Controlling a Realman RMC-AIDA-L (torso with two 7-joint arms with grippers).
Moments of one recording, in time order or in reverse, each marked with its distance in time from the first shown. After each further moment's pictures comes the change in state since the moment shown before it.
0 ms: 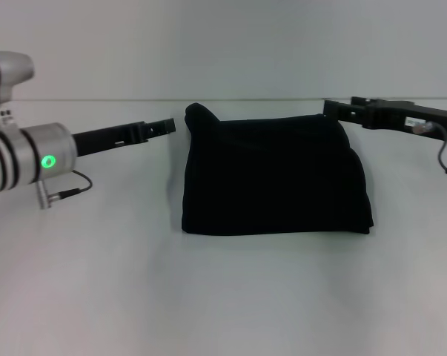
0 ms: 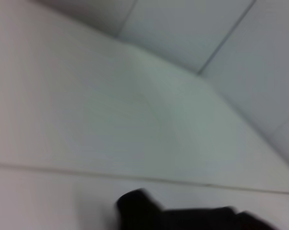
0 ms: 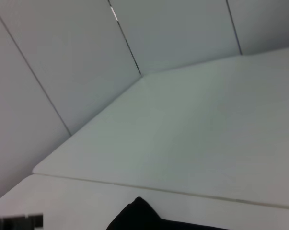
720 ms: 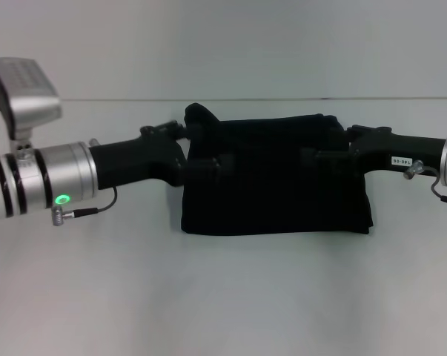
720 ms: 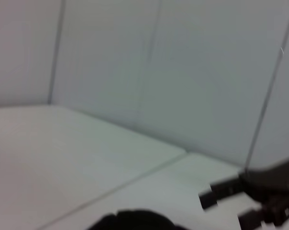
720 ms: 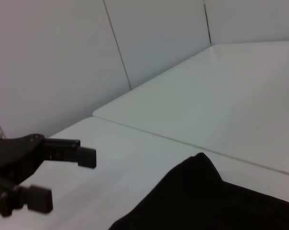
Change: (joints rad) left arm 0.031 -0.013 0.016 -0.023 -0.124 0.329 0.616; right arm -0.014 0.025 0.046 -0.021 -0.132 -0.182 -0.175
